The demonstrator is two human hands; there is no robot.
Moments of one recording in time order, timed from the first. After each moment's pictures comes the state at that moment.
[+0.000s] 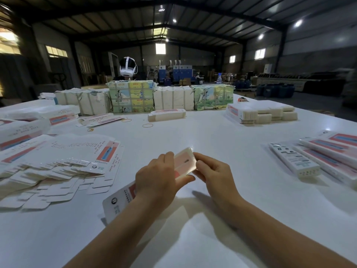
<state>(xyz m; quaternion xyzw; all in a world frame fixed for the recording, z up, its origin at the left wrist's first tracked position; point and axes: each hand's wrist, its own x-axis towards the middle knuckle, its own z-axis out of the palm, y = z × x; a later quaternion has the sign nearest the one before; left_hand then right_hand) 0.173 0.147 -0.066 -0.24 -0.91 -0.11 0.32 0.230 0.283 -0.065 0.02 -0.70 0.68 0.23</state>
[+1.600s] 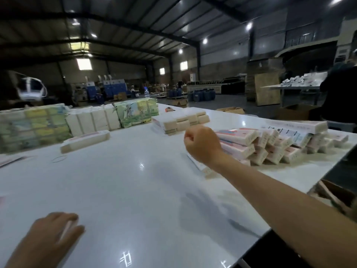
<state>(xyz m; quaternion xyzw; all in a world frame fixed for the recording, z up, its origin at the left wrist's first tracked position) 0.096 0.126 -0.118 -0.31 -0.93 -0.15 0.12 0.271 0.473 0.007 -0.17 -0.89 0.13 0.41</state>
